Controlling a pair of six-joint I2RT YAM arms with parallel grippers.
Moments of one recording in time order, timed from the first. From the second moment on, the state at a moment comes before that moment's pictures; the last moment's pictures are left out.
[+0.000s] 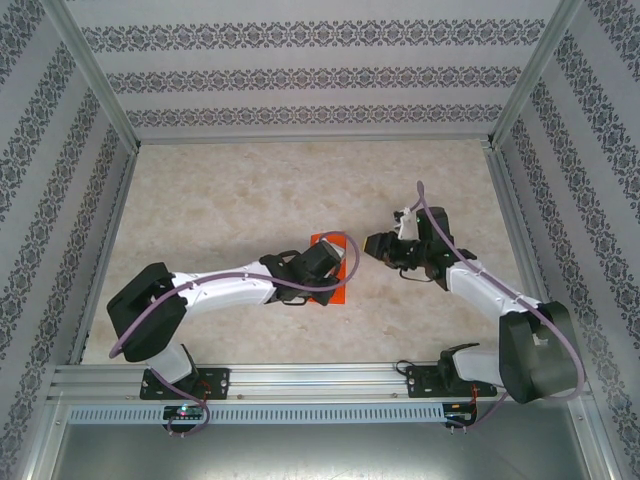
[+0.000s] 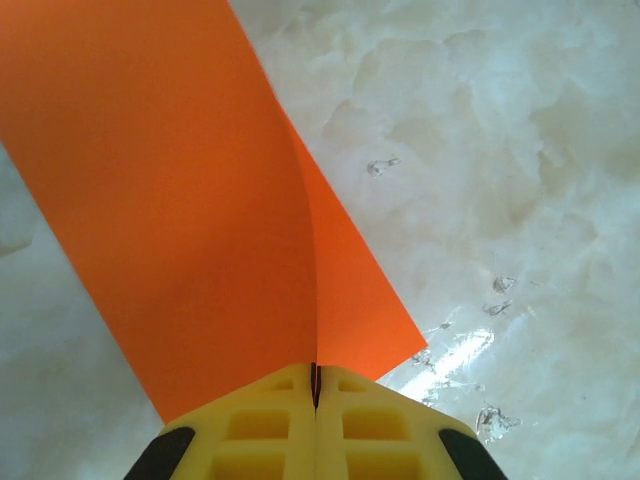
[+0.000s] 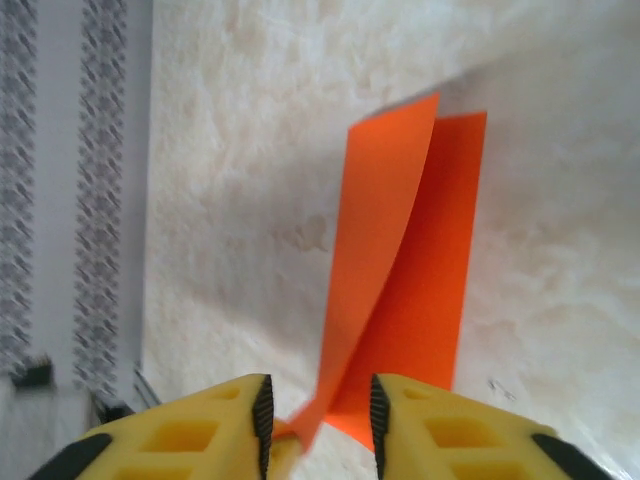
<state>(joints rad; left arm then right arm) -0.94 1.62 0.99 -0.37 -0.07 -0.41 0.25 1.27 0.60 -0.07 -0.70 0.71</state>
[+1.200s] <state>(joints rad) -0.76 1.61 0.94 -0.35 0.14 -0.34 0.59 1.55 0.62 -0.17 -0.49 0.57</state>
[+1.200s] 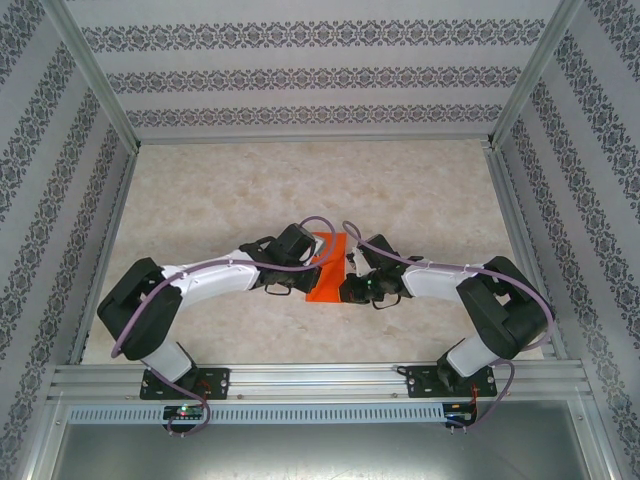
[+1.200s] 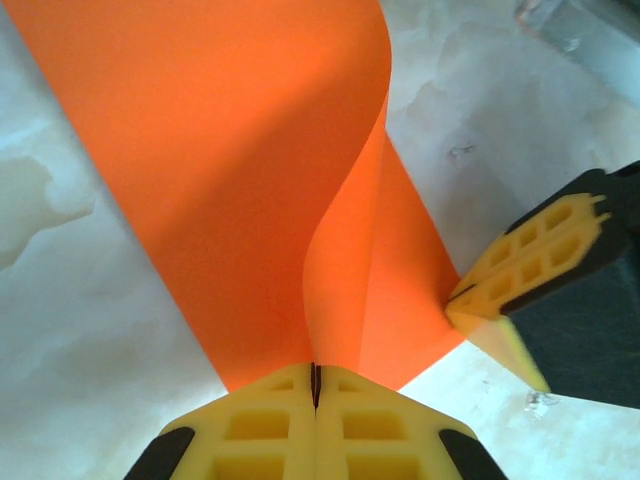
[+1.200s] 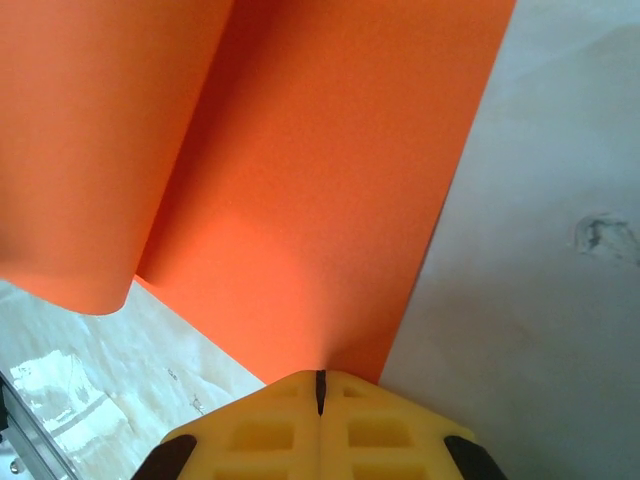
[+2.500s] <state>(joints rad) -0.71 1.80 1.05 -0.37 0.12 -0.25 0.59 1.55 0.63 -0.19 -0.48 0.55</state>
